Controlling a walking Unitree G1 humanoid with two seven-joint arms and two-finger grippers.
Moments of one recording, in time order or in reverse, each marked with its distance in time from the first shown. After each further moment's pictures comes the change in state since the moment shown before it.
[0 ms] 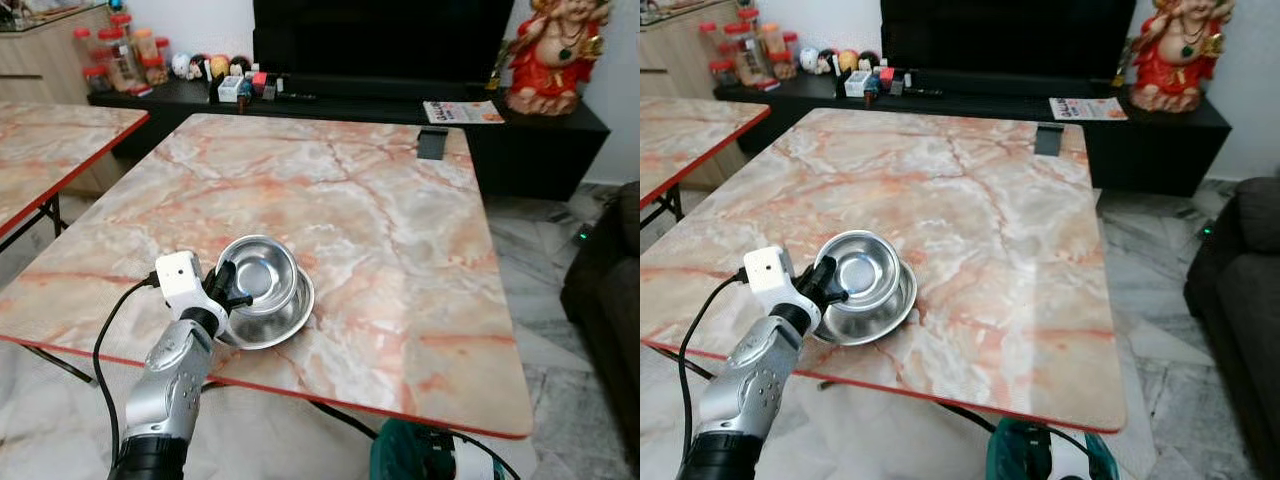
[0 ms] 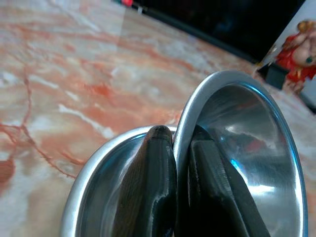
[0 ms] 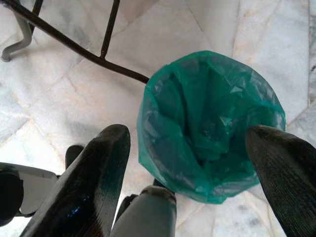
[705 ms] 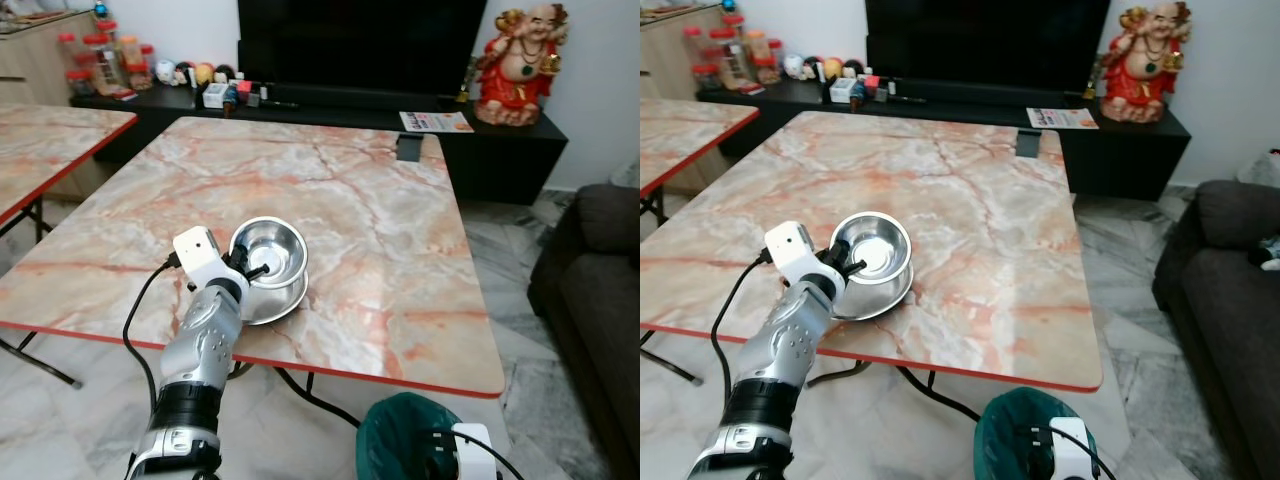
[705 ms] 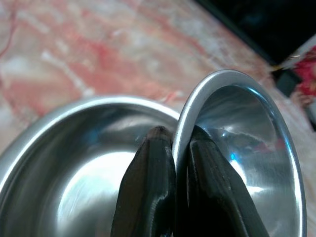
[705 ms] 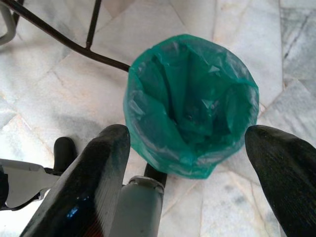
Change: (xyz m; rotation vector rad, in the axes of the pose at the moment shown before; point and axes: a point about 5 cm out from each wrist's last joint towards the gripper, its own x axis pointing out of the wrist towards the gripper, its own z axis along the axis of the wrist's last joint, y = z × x) left arm 0.044 -0.024 -0.002 -0.193 0.097 0.243; right arm 0.000 -0.005 0.001 -0.016 -0.001 -0.002
